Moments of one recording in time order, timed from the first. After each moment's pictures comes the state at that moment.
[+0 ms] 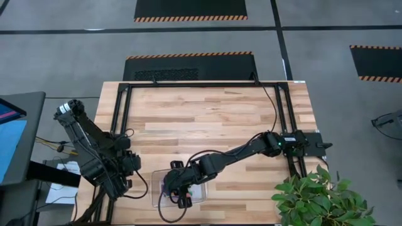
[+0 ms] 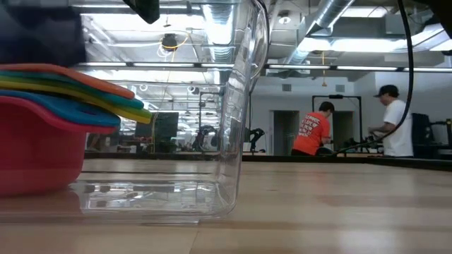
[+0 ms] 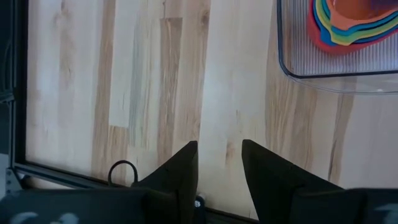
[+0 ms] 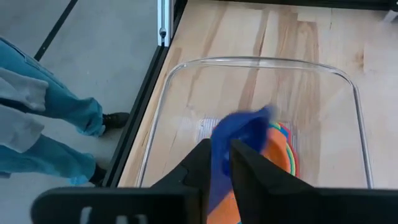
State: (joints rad) left arm -0.94 1.37 1.28 -1.57 -0.43 -1.01; right arm 0.36 2.41 2.33 -0.67 -0.06 0.19
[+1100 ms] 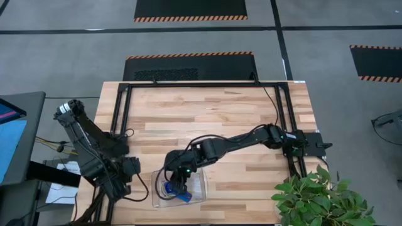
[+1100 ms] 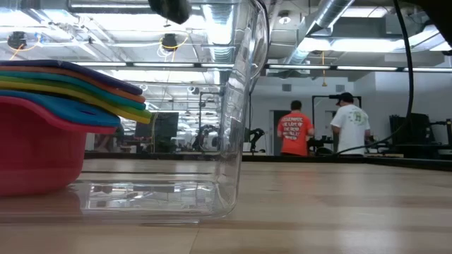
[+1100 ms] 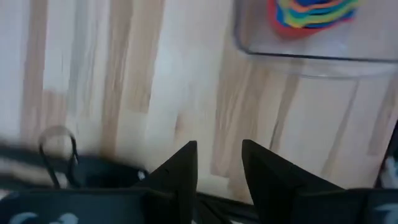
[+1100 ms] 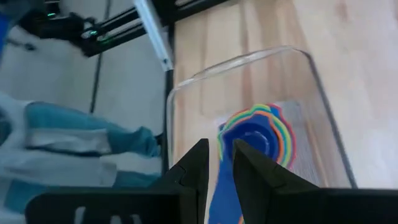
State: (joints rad) left arm -0.94 1.37 1.28 -1.48 -0.24 -1.14; right arm 0.27 2.34 2.35 -0.76 -0.19 0.54
